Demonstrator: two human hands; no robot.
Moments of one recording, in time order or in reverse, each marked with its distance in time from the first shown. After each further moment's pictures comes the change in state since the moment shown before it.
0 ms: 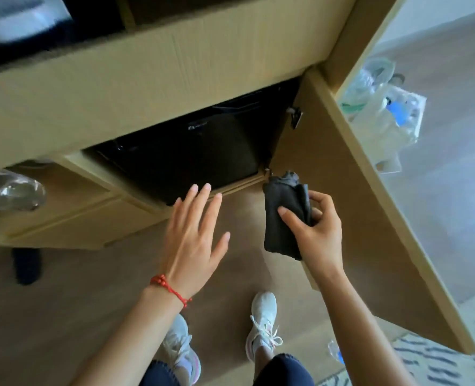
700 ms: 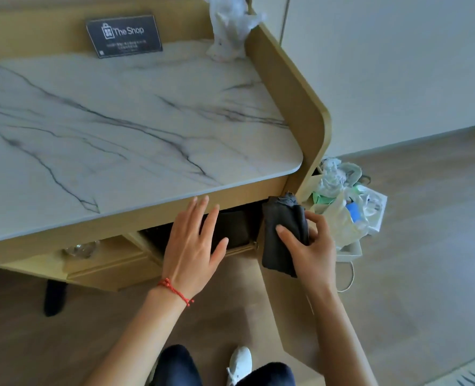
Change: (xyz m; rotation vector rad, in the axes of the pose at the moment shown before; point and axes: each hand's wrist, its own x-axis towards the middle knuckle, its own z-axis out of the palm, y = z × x) left_hand 0.078 0.111 -0.236 0.097 0.150 -0.094; right_hand -0.019 -0.259 -0.110 0.109 -0.081 -0.190
